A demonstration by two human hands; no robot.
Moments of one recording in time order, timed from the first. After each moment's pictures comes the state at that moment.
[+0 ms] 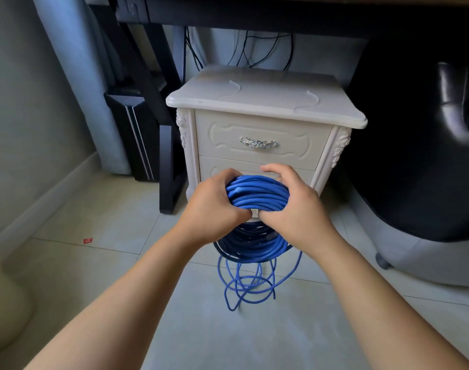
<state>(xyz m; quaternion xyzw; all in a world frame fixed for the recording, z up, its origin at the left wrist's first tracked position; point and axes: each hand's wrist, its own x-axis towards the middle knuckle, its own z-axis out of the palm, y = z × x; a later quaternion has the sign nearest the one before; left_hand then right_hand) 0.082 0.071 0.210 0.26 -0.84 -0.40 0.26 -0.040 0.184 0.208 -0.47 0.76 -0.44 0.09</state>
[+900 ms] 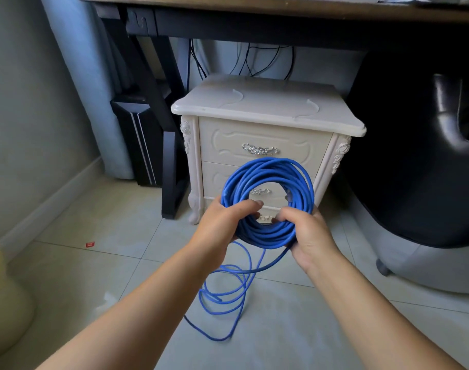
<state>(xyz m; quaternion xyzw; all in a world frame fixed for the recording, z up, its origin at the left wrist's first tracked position) 0.080 0.090 0.198 0.33 -0.55 -0.74 0.22 -0.042 0.180 0.177 -0.08 0.61 -0.72 0.33</state>
